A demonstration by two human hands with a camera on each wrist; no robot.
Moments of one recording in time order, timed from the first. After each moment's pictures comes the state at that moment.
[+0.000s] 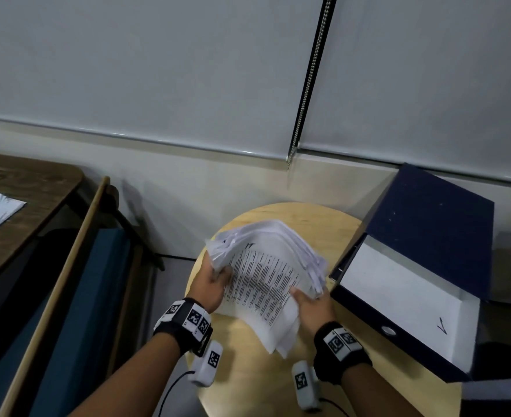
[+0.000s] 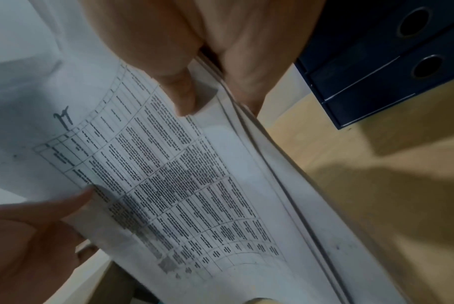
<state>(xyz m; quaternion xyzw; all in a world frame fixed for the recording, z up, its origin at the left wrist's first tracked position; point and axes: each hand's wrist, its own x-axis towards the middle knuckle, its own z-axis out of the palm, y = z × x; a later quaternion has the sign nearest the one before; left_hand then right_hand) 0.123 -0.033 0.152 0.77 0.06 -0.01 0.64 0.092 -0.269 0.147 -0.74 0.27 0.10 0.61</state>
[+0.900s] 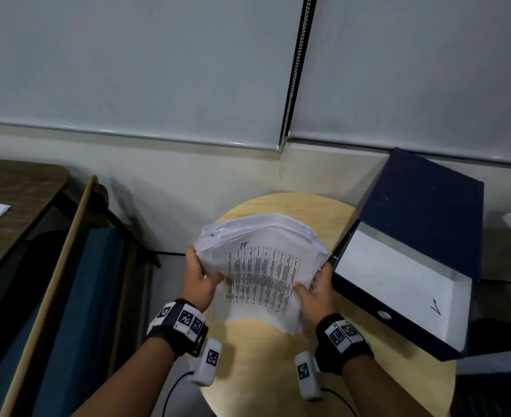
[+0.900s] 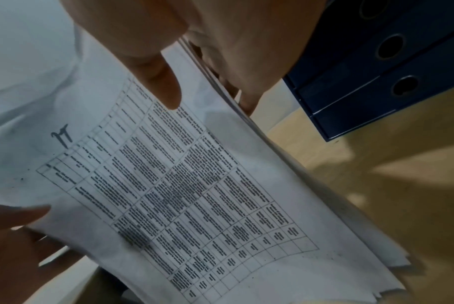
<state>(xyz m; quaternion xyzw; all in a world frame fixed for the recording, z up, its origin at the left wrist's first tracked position) 0.118 -0.029 0.148 0.71 0.07 0.00 0.71 0.087 -0.271 0.147 -0.79 0.20 0.05 0.58</state>
